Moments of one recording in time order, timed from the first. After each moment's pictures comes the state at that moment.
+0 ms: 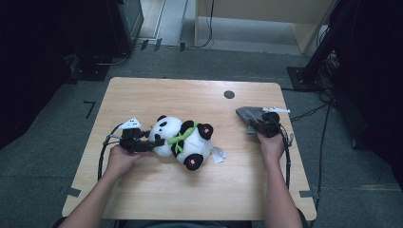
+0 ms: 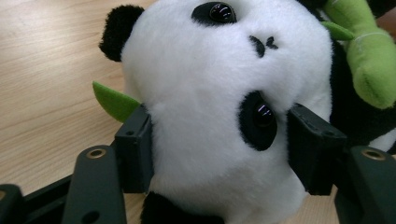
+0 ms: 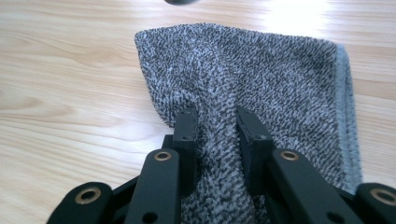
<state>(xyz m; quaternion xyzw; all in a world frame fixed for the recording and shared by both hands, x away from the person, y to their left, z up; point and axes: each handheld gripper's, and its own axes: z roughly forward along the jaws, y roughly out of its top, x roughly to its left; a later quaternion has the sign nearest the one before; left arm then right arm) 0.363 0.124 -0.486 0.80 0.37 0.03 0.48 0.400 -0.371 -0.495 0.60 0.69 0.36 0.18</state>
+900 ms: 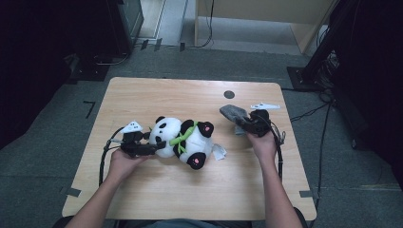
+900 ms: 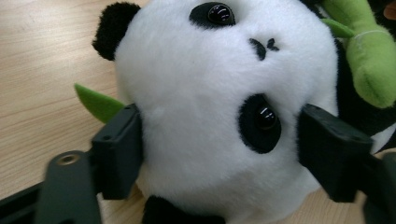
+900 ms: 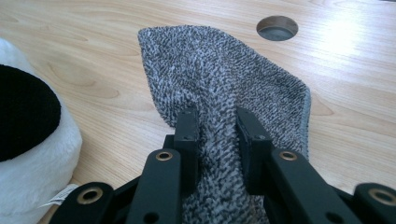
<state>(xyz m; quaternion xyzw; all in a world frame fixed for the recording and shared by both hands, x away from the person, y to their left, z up) 0.351 0.119 -0.487 0.79 0.38 0.05 0.48 0.383 -0.321 -0.451 0.53 0.74 0.39 0.16</state>
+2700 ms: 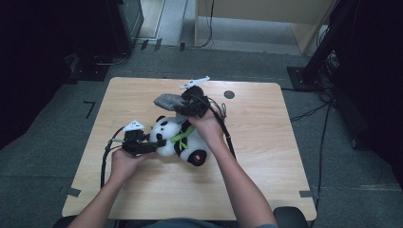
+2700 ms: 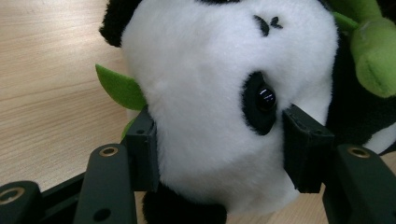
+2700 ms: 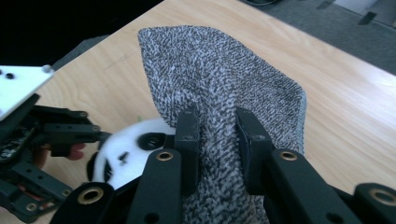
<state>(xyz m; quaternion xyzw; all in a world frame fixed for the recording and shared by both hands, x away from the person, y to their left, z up) 0.351 0.112 -0.482 0.78 0.42 0.04 0.46 0.407 -0.124 -0.363 0.40 0.82 0.39 0.11</state>
